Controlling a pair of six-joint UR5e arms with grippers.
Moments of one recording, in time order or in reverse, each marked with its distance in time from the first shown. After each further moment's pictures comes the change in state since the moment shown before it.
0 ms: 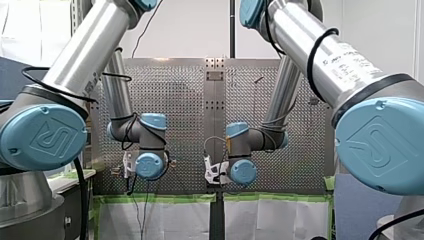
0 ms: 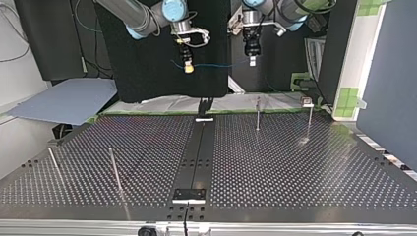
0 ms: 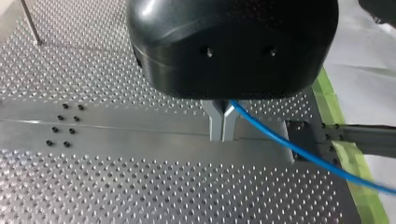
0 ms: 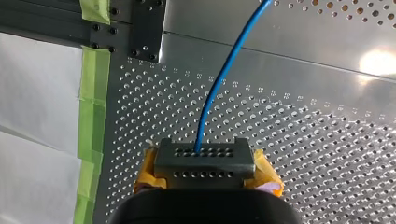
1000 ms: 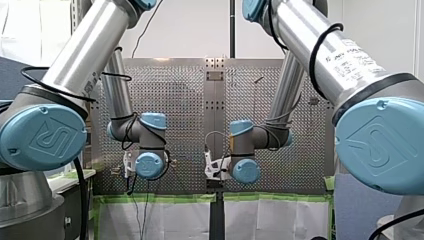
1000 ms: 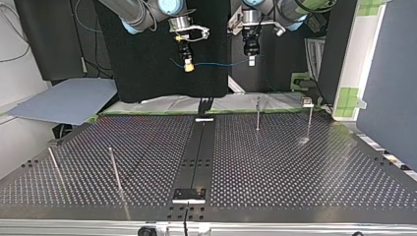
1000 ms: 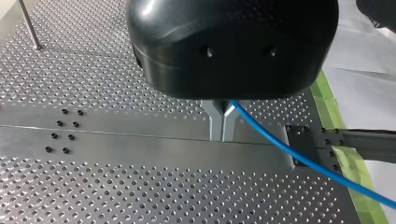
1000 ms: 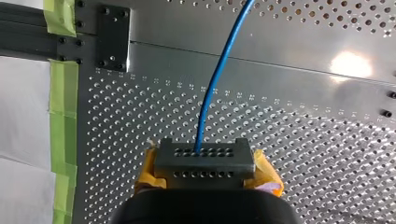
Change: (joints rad) left arm -0.010 0.010 -0.001 -0.010 0.008 0.006; right arm 0.001 -0.040 0.065 -0.103 -0.040 0.006
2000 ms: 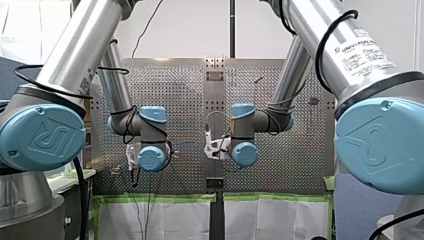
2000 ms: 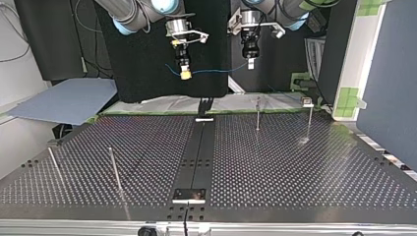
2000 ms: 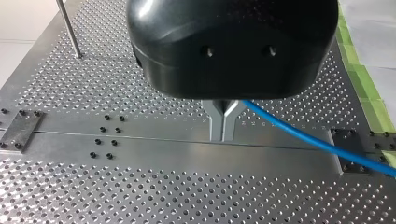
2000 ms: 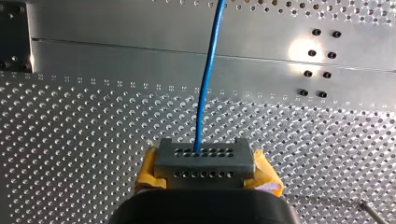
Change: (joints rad) left arm -0.008 0.069 0.001 0.021 -0.002 -0.003; right arm -0.011 -0.126 0.002 -0.017 -0.003 0.012
